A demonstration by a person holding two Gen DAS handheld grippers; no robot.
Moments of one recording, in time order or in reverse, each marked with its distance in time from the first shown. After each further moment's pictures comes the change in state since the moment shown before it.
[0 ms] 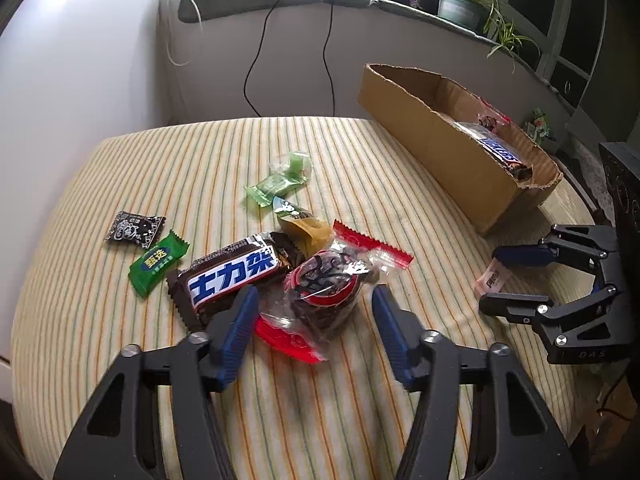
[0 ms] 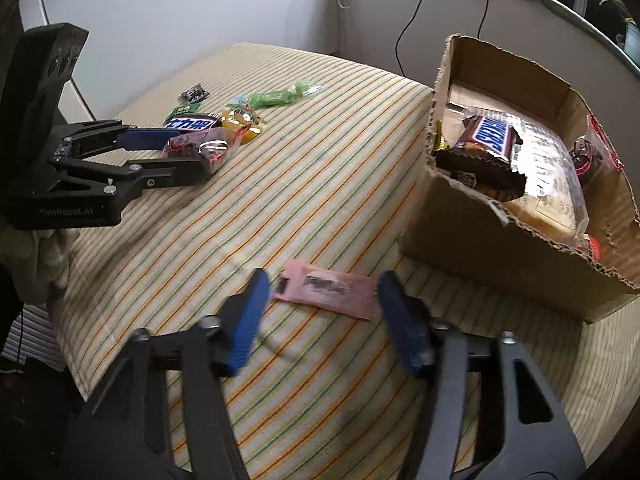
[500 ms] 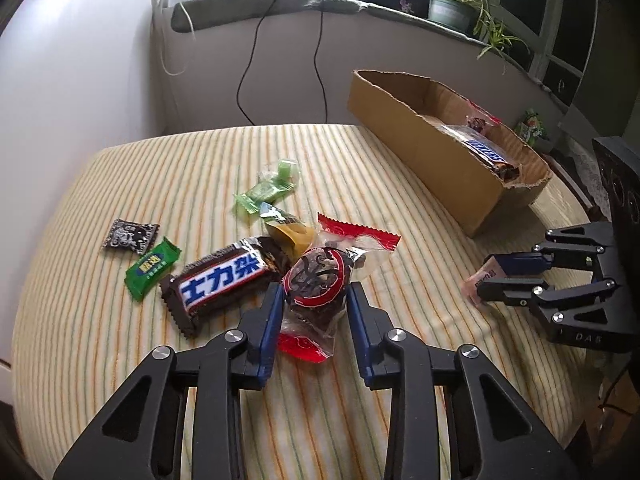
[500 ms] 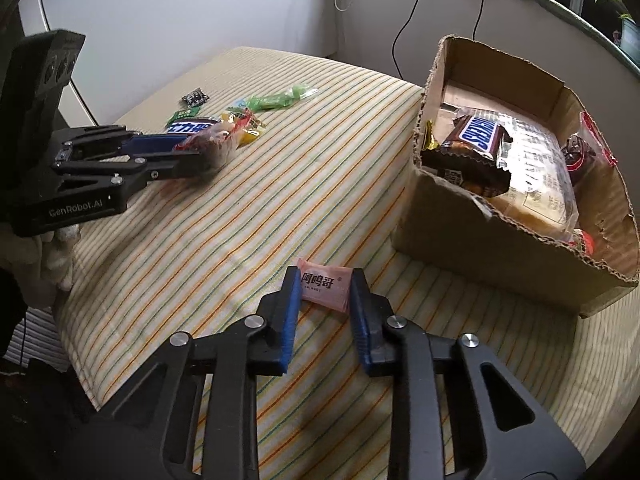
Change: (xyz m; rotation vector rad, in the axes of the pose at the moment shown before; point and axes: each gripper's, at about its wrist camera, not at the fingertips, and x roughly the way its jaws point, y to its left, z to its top) left arm -0.005 -0.010 -0.001 0.026 -0.021 -0.012; right arm -0.007 0.000 -0.002 0.006 -0.006 0.009
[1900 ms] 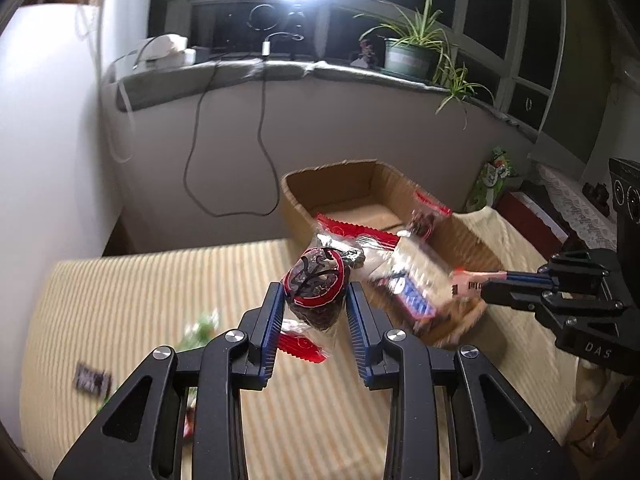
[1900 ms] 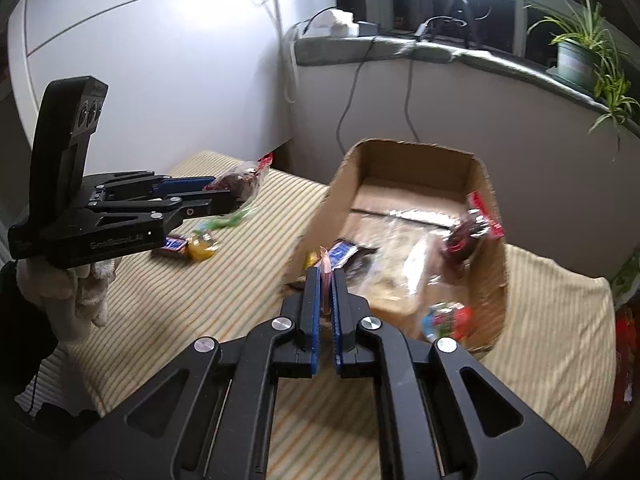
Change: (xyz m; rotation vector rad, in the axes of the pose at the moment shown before) left arm 0.003 -0.062 0.107 0.074 -0.160 -0.088; right arm -0.097 -0.059 0.027 0.097 -0.255 -0.073
